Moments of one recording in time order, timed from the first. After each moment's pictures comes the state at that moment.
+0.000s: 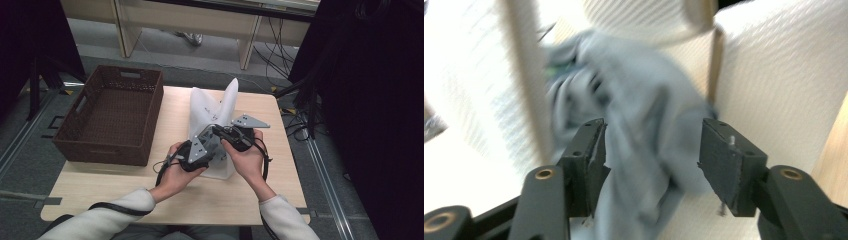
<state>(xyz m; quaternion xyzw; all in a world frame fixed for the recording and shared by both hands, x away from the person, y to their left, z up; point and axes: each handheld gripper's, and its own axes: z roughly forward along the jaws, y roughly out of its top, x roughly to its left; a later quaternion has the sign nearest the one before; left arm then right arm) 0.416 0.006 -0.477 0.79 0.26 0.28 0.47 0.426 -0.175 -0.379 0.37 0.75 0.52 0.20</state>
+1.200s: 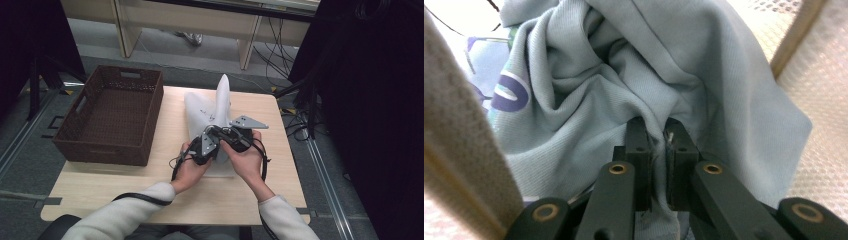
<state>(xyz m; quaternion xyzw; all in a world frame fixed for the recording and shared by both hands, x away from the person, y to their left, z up) 0.454 -0.036 -0.500 0.78 0.30 0.29 0.46 0.428 -0.174 -0.383 0.36 0.75 0.52 0.19</state>
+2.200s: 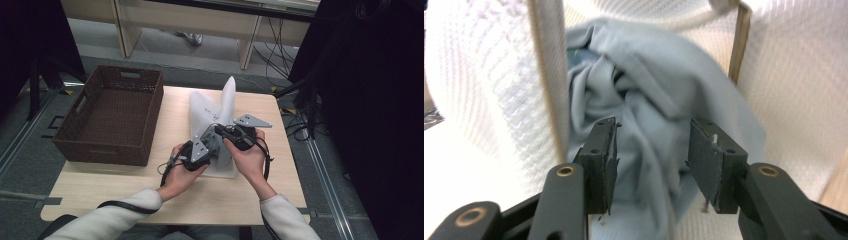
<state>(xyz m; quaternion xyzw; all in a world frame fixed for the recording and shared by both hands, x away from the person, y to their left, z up) 0.423 -0.005 -0.491 0.78 0.27 0.29 0.49 0.432 -0.182 -0.382 0.37 0.75 0.51 0.20</state>
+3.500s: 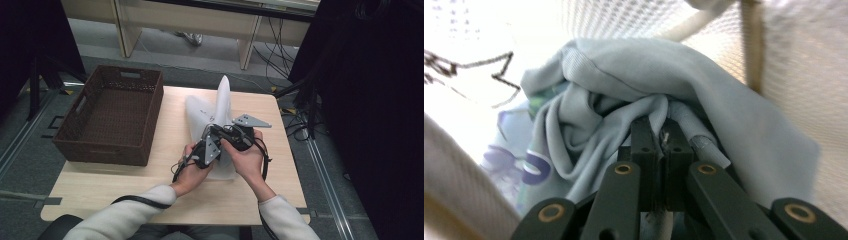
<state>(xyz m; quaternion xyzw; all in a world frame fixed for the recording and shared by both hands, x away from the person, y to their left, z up) 0.441 -0.042 -0.492 0.77 0.23 0.37 0.47 0.424 -0.174 -0.375 0.38 0.73 0.54 0.17</state>
